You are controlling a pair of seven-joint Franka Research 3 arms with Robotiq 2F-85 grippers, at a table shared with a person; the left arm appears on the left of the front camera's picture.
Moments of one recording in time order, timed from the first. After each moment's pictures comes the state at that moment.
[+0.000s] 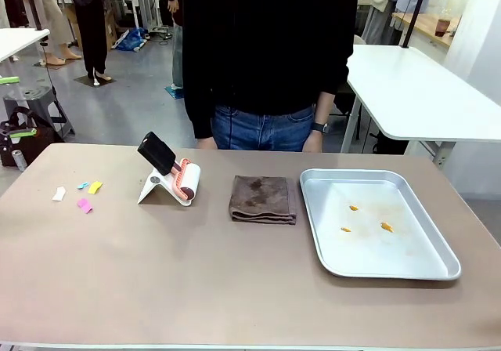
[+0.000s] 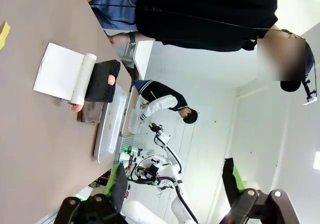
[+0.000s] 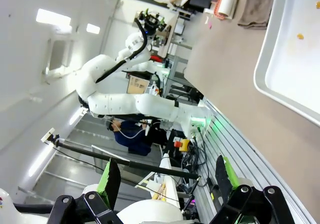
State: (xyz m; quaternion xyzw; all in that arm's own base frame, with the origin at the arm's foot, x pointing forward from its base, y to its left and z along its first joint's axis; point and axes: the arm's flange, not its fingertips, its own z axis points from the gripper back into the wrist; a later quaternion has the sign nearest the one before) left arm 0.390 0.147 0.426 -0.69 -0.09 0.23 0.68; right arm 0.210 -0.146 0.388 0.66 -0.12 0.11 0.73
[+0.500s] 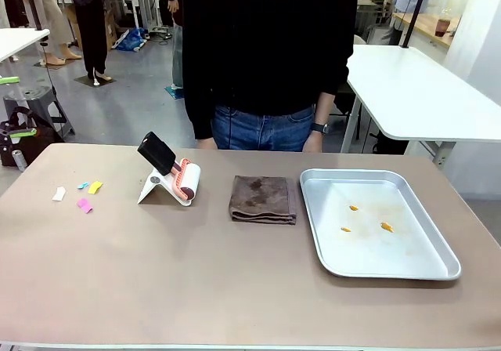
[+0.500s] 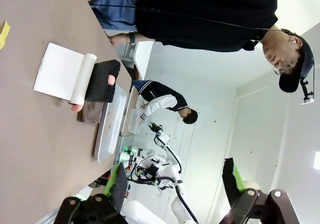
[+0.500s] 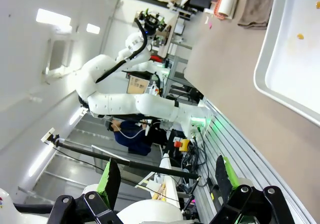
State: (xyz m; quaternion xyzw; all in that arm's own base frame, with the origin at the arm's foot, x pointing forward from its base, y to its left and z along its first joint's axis) left arm 0.390 0.147 0.426 -0.69 -0.09 0.23 0.68; right arm 0.210 -0.146 0.388 0.66 -0.12 0.11 0.73
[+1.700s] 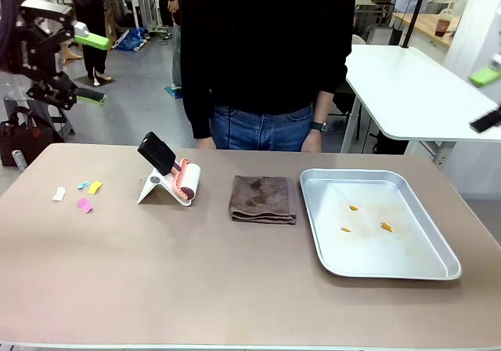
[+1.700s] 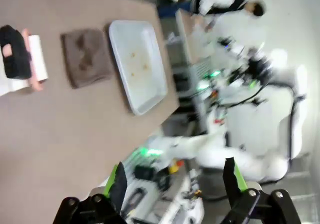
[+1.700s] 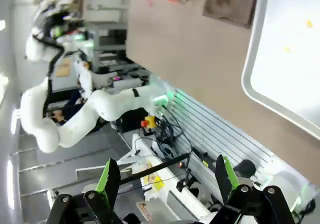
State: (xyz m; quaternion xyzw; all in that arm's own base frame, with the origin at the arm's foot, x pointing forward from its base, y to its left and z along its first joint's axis) left arm 0.389 -0.041 0.567 -0.53 -0.08 -0.09 0.84; right arm 0.377 0.001 0.603 0.44 0.06 0.09 0.89
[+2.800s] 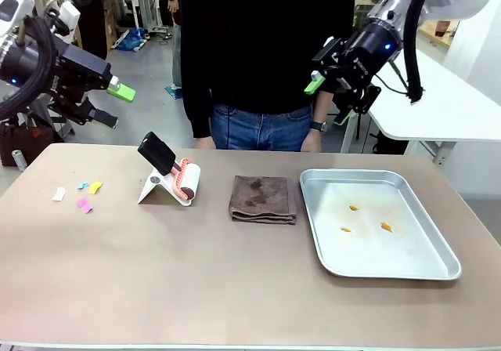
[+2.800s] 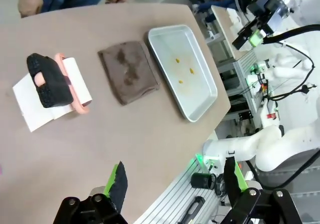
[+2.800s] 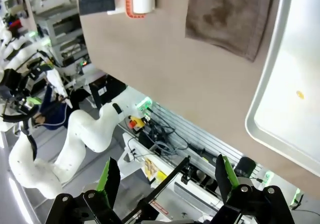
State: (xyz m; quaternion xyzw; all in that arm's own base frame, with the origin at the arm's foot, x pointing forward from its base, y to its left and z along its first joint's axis) left arm 0.397 -0.055 0.530 -0.44 -0.16 -0.16 0.87; right arm 0.544 0.173 0.535 0.34 0.19 0.07 0.92
